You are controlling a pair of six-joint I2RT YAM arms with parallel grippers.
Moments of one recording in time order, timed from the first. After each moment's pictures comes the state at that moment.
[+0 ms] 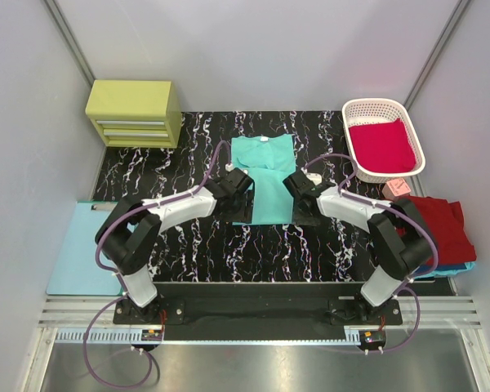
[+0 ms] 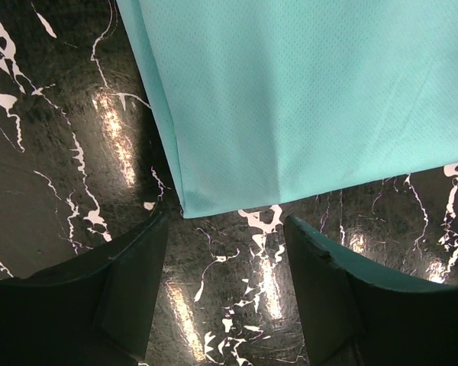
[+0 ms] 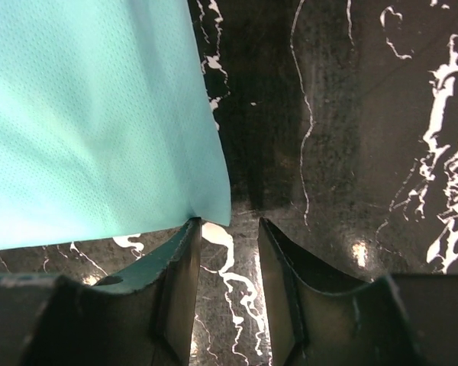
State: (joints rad) left arm -0.74 1.74 1.12 -0.49 -0.11 -0.57; right arm 0.58 1.66 0.98 -0.56 0.28 0.66
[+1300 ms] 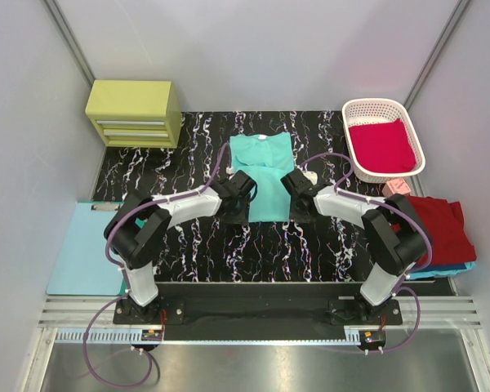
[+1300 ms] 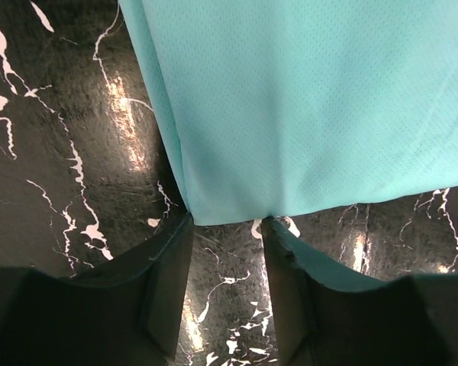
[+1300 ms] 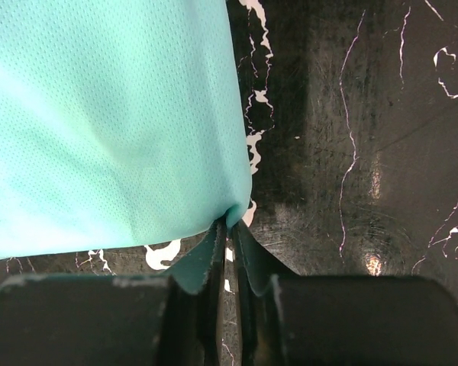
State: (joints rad) left arm -0.74 1.81 1.13 -0.49 -0.14 -0.60; right arm 0.58 1.71 0.99 -0.47 0.24 0.64
